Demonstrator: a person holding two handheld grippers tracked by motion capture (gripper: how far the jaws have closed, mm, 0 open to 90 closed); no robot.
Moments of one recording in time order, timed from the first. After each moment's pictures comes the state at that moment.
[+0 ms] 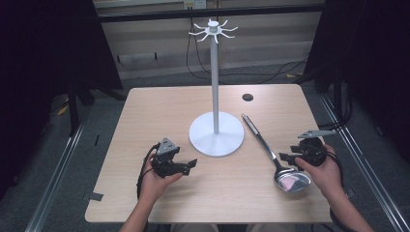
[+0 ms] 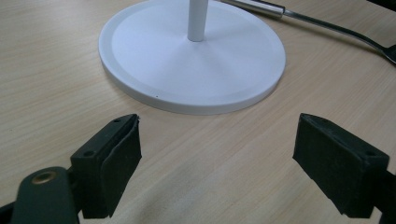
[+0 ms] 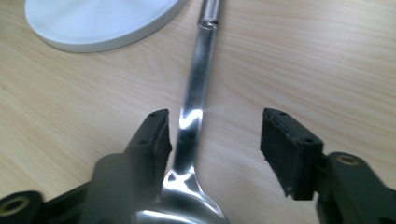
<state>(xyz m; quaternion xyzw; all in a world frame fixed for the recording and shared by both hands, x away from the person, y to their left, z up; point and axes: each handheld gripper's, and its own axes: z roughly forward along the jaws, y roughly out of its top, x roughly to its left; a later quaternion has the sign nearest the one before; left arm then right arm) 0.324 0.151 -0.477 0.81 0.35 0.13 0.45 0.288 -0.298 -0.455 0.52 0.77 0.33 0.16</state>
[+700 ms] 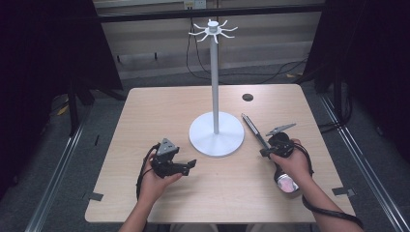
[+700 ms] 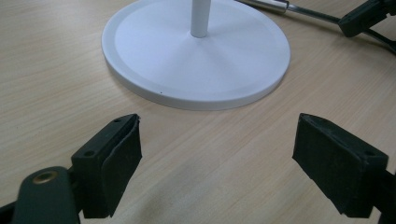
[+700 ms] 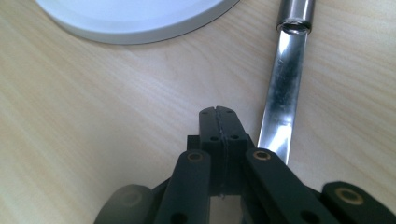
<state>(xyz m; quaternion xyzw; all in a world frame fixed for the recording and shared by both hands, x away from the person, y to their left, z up) 0.325 0.153 -0.479 0.81 0.35 0.13 0.45 0.333 -0.235 -0.478 0.48 0.83 0.28 0.11</state>
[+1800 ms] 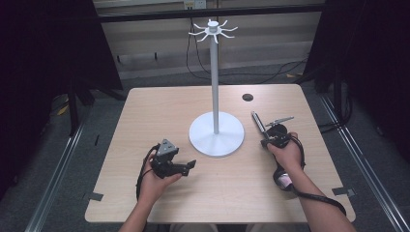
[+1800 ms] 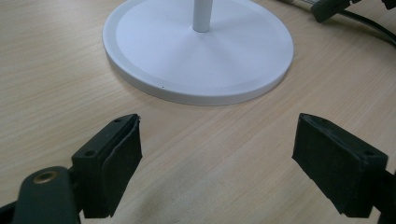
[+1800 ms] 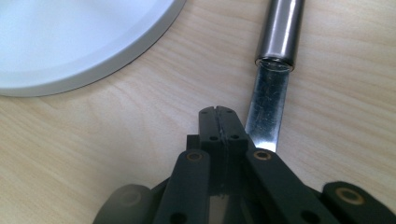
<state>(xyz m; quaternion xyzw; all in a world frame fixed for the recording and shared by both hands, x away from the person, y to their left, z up) 0.325 0.154 -0.482 0.81 0.35 0.13 0.44 0.369 -0.243 -0.492 0.53 0.79 0.27 0.14</state>
